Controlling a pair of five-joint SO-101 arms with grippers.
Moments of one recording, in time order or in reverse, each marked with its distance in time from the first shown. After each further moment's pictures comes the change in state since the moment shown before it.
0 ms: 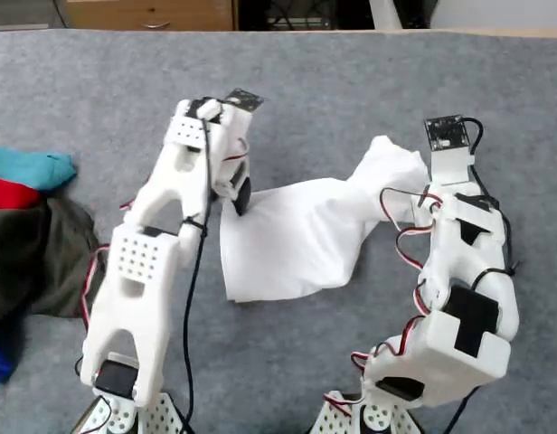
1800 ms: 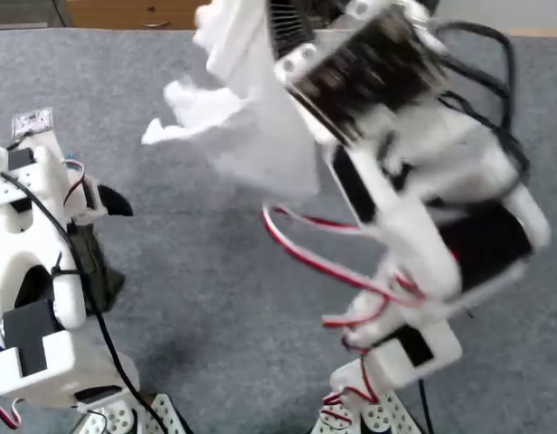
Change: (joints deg) left arm -36.5 -58.4 67.9 -18.5 9.4; right arm -49.1 -3.5 -120.4 55.4 2.8
